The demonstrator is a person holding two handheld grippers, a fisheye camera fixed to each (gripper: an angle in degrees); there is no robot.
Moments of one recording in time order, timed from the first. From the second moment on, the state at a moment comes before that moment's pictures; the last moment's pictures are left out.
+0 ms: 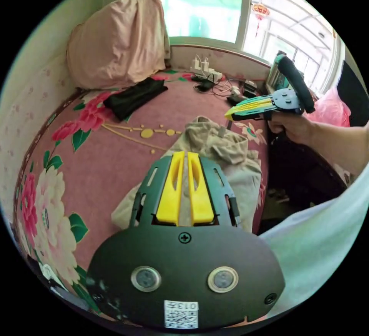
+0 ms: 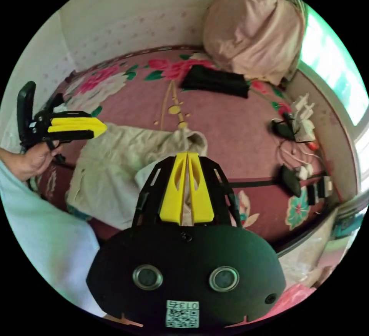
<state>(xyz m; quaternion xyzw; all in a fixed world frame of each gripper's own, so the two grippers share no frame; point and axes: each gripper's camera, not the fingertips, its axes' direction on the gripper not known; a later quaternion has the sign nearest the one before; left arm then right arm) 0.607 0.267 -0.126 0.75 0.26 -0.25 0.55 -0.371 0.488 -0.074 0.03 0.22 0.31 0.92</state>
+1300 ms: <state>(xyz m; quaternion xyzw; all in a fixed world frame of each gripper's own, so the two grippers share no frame) 0.422 0.159 -0.067 0.65 0.40 -0.23 0.61 -0.339 0.498 -0.021 0.01 0.23 0.27 0.93</state>
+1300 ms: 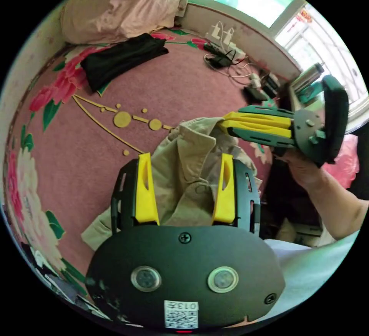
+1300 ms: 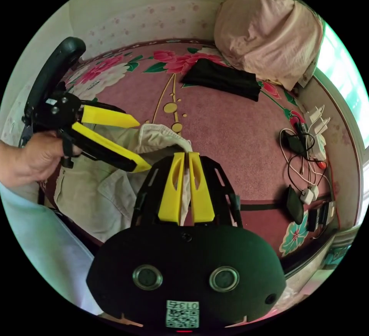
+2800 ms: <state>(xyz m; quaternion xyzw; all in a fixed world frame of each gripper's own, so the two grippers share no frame) 0.424 0.126 -0.007 0.66 0.59 -0.05 0.46 -0.263 0.501 0.031 -0.05 0.16 0.34 0.93</state>
